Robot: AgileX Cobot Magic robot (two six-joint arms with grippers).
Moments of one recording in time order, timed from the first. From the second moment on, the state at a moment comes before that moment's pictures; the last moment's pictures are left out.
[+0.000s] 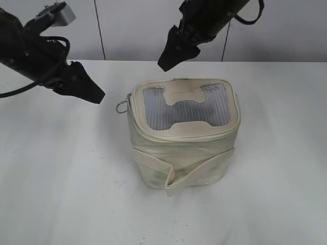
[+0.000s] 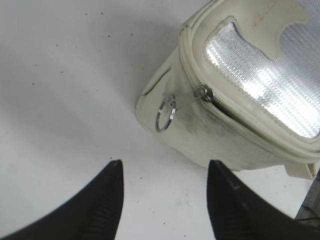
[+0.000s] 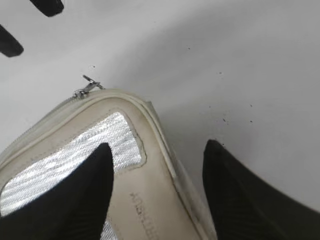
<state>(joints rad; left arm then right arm) -0.22 1.70 -1.17 -0.78 0.92 0.96 0.45 2.01 -1.79 0.52 1.02 -0.87</state>
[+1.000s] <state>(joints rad) -0.30 1.81 -1.32 -0.68 0.89 0.97 0.45 2.23 -1.90 0.62 1.11 -0.92</state>
